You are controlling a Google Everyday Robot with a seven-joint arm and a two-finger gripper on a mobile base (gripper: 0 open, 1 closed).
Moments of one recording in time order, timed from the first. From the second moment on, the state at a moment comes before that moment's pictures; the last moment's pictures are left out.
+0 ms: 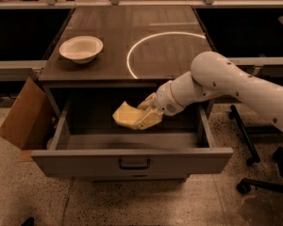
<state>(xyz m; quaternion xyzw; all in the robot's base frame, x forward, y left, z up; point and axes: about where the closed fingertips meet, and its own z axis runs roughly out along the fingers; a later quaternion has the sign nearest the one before) 0.571 -0.011 0.733 -0.59 0.71 0.25 0.30</state>
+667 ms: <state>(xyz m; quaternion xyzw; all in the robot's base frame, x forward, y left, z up) 0.593 -0.023 0.689 -0.54 0.75 0.24 0.29</state>
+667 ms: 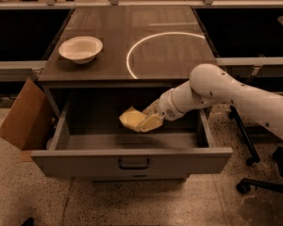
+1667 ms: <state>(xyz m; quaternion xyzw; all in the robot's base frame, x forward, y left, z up) 0.598 -0.029 0.665 -0.52 0.78 0.23 0.27</state>
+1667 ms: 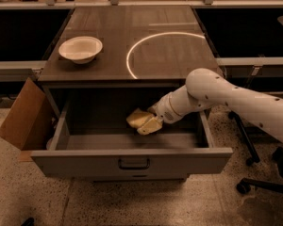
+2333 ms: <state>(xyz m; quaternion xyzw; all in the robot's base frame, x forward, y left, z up) 0.587 -0.059 0.689 -0.50 0.78 0.22 0.30</state>
